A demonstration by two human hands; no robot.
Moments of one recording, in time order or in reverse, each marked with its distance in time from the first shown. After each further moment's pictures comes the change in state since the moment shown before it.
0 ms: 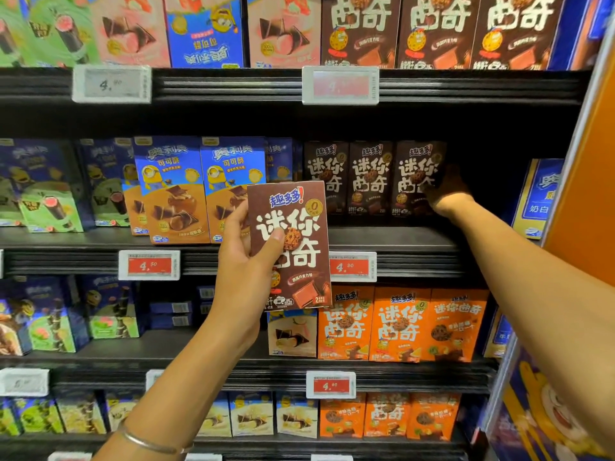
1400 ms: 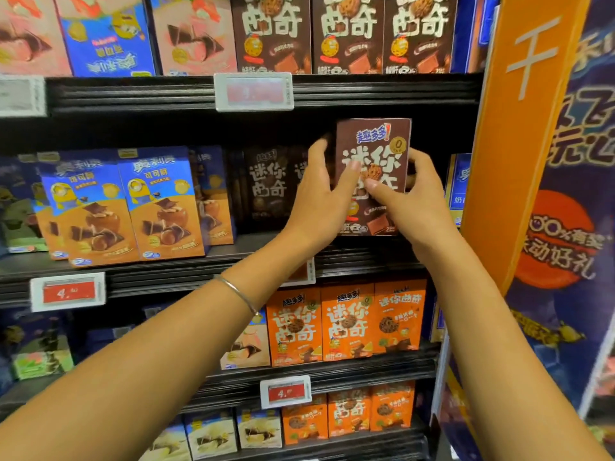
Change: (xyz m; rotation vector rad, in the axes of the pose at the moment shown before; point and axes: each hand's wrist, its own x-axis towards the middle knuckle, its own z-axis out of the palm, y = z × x) left_hand 0.060 -0.004 0.170 0.308 -0.419 0.302; right_hand -0.152 -0.041 -0.077 0.675 0.108 -0.157
